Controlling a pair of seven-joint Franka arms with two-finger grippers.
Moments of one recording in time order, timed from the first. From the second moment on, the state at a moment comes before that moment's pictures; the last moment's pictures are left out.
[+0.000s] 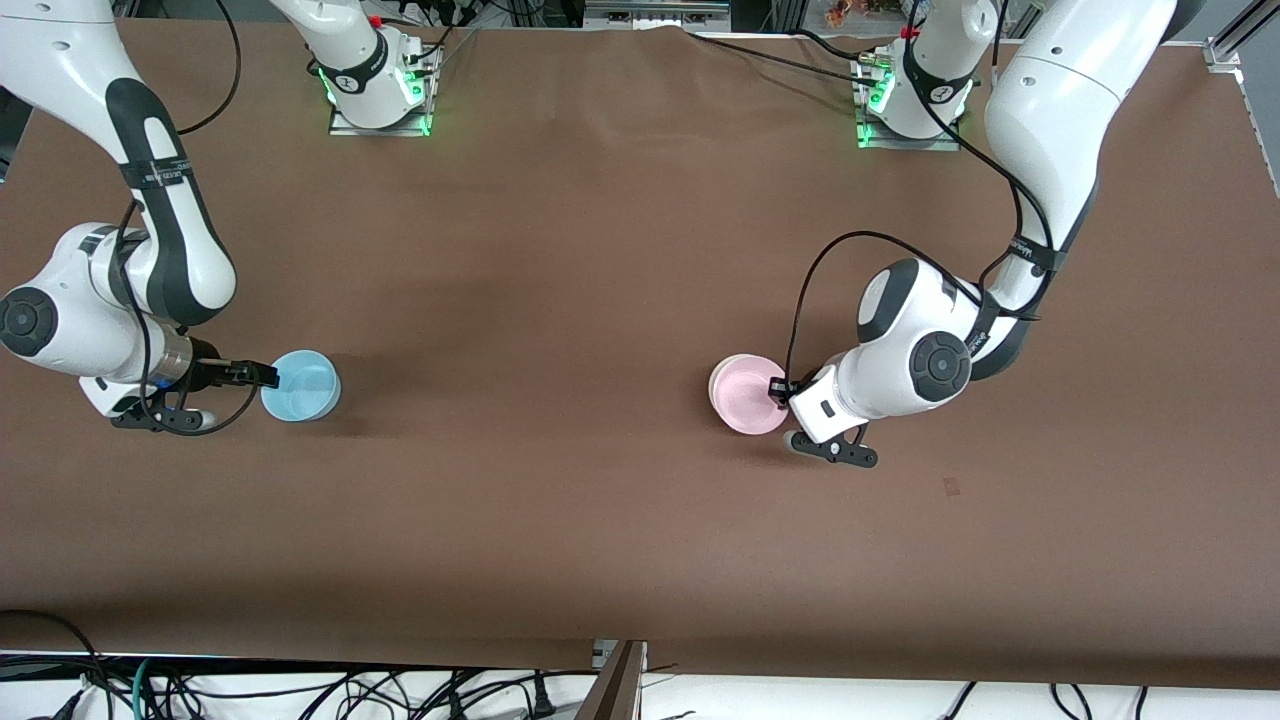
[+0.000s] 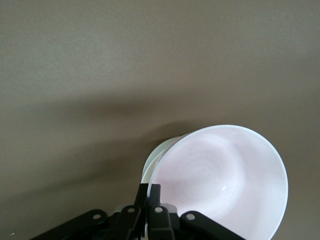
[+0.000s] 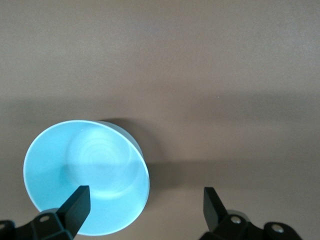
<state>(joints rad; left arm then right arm) -0.01 0.70 -0.42 -1.59 -0.04 2.20 -0.15 -0.12 0.48 -0.04 -1.90 0.04 2.29 -0.15</state>
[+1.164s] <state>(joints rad) -0.01 0.70 -0.42 -1.63 0.00 2.19 -0.15 -0.12 0.54 -0.04 -1.91 0.13 2.39 -0.26</state>
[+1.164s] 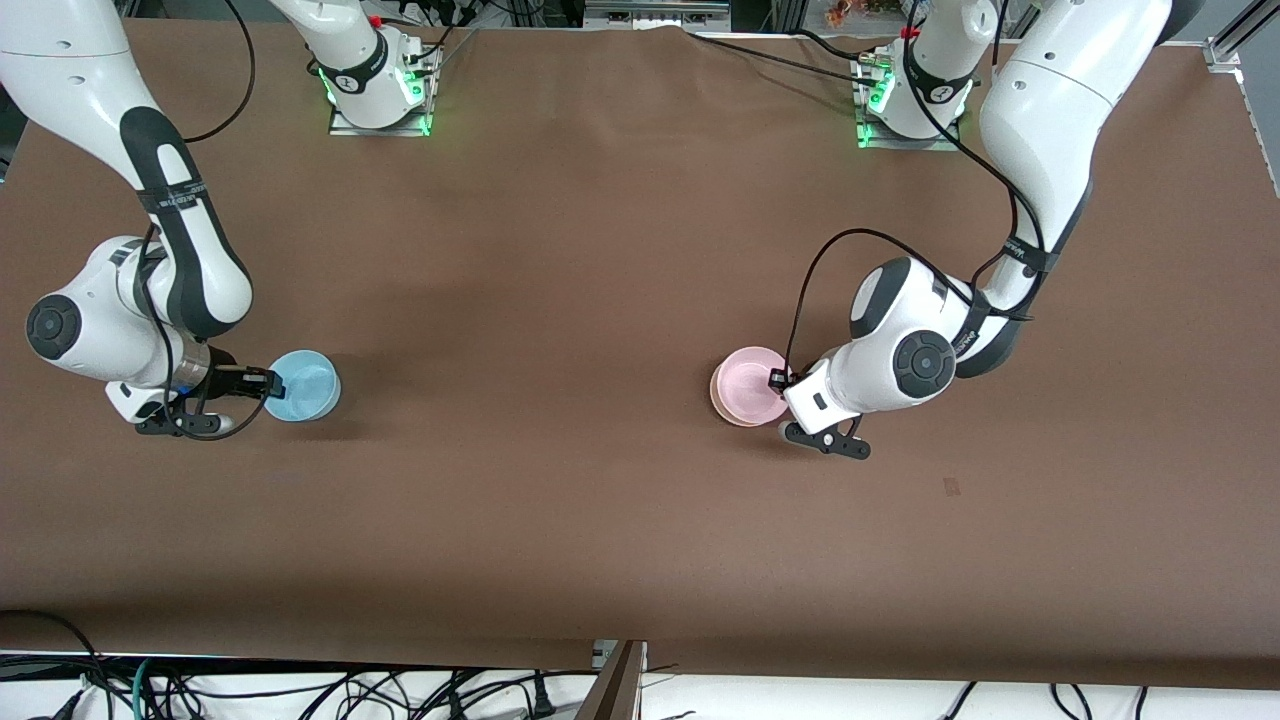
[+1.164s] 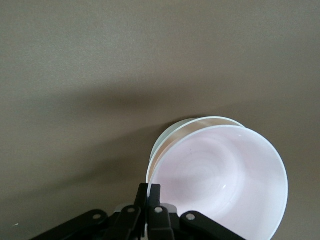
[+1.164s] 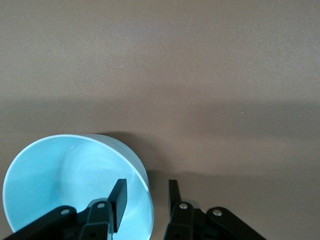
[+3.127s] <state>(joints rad) -0.05 0.70 -0.42 -1.64 0.04 2.22 -0.19 -0.08 0.47 0.09 -1.60 0.14 1.94 -0.23</state>
